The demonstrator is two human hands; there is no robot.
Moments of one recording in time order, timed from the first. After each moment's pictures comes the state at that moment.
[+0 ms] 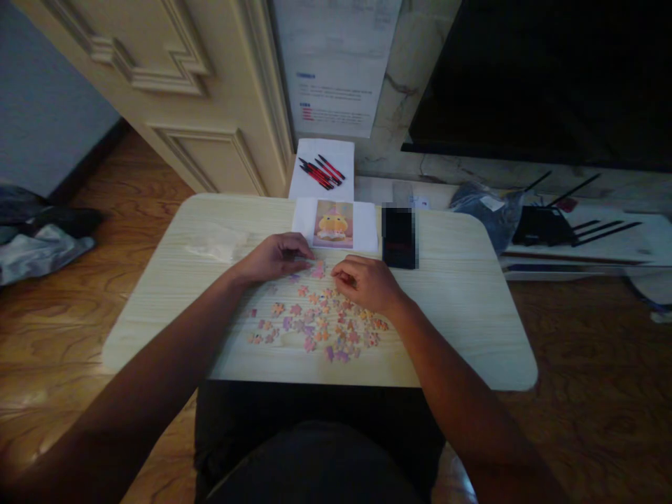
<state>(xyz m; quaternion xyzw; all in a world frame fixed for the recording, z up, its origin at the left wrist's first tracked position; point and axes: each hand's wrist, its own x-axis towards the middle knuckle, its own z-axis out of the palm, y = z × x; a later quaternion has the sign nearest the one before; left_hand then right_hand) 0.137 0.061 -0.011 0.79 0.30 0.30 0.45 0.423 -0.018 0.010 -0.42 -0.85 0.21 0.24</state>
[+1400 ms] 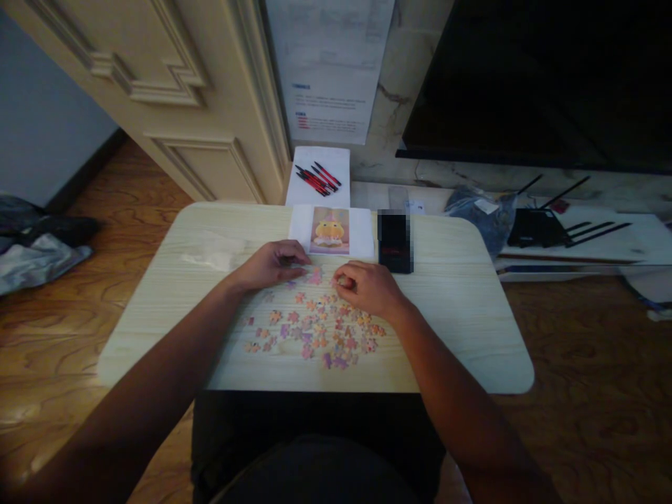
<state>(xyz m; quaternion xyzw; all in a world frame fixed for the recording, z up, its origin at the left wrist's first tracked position) 0.135 0.063 -0.013 0.79 0.30 0.30 0.45 0.430 -0.018 0.013 -0.47 -0.83 0.21 0.20</state>
